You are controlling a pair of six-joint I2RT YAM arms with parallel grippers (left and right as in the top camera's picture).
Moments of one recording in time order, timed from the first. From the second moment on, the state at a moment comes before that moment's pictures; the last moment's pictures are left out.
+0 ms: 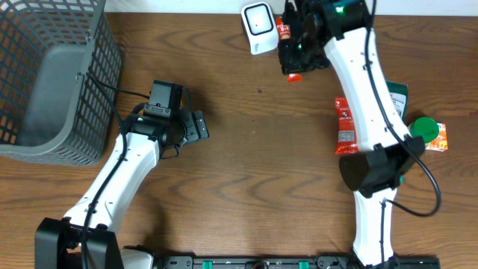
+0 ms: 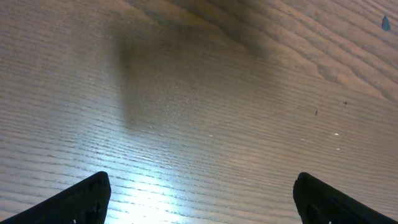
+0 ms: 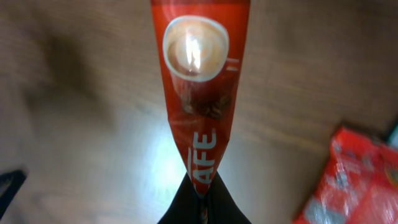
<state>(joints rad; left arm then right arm) -0.22 1.48 0.99 -0.67 0.07 -0.51 0.34 2.27 2.51 -1.51 -0.11 0.15</state>
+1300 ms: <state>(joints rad) -0.22 1.48 0.99 -0.67 0.07 -0.51 0.27 2.68 2.52 -0.73 -0.41 0.40</state>
